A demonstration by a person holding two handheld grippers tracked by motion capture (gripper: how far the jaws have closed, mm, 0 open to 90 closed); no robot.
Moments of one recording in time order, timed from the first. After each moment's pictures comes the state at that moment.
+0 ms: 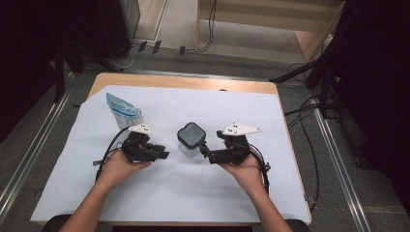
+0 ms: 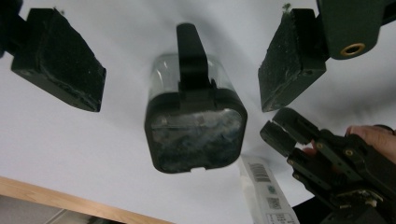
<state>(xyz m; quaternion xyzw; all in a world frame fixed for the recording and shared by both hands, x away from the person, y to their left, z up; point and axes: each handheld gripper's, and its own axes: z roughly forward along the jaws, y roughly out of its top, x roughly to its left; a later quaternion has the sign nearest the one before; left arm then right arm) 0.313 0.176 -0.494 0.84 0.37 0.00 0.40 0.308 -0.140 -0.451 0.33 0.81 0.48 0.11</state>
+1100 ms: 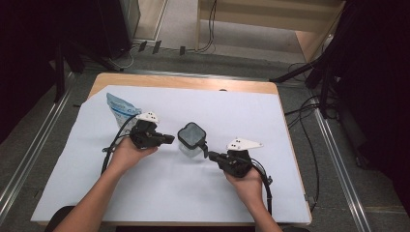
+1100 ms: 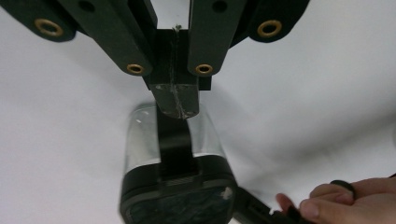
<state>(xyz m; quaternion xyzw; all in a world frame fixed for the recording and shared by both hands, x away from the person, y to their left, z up) 0.347 0.163 -0.483 0.83 0.35 0.01 0.43 0.288 -0.153 -0.490 0.34 0.81 0.47 0.07</state>
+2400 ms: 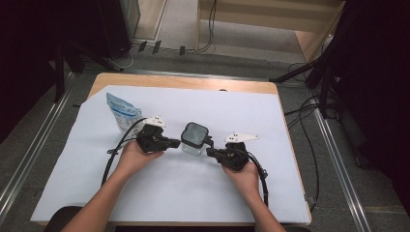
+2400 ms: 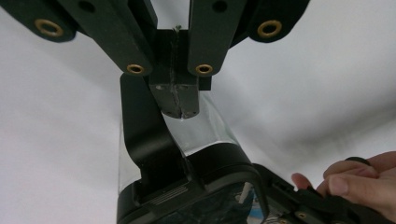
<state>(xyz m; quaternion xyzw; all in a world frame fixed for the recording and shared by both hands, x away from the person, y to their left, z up) 0.341 0.144 -0.494 0.84 0.33 0.00 0.44 0.316 -0.151 -0.505 0.36 0.80 0.47 0.03</state>
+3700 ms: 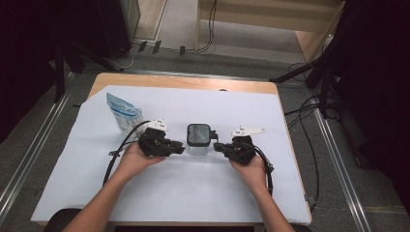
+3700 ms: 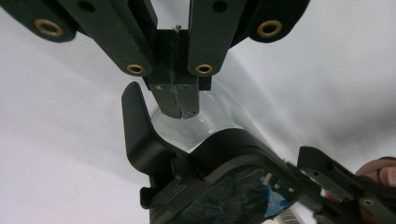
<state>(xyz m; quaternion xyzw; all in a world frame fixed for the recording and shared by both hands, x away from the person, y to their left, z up) 0.331 0.140 -0.488 0.84 0.30 -0.01 0.45 0.333 -0.169 -0.496 0.36 0.82 0.45 0.05</state>
